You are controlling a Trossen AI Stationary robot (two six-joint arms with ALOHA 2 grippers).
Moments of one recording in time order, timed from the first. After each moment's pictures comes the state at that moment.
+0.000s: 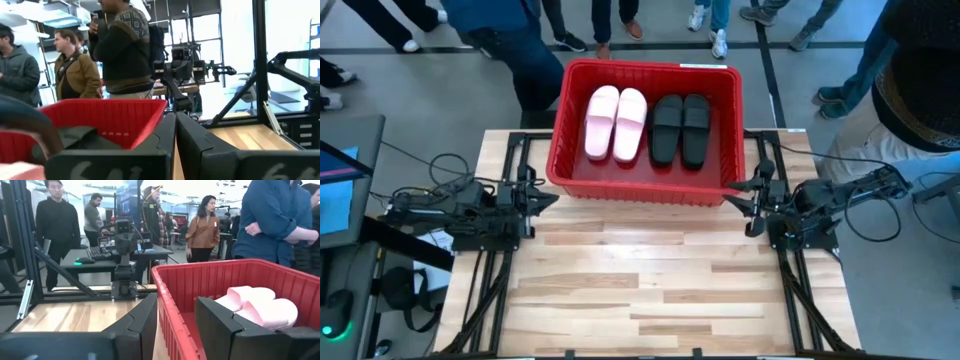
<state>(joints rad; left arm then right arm) -0.07 0.17 0.25 0.15 -0.14 0.15 0.31 0.42 0.41 0.08 0.51 -0.13</state>
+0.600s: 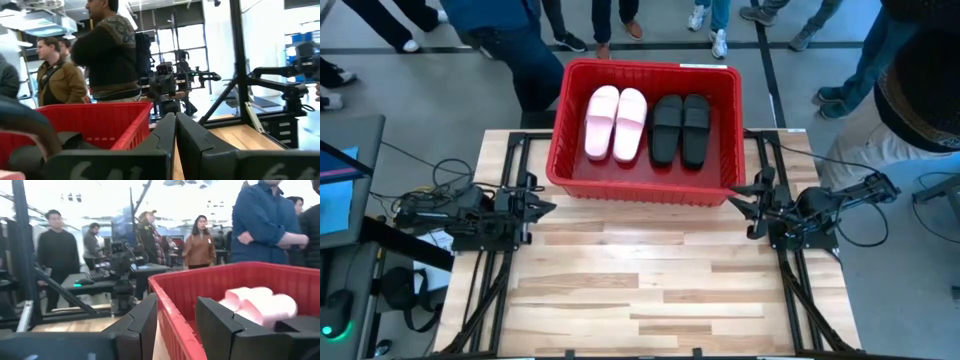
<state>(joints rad) -0.10 0.00 0.14 0.14 -0.08 0.16 0.34 0.19 0.13 0.30 0.54 -0.14</state>
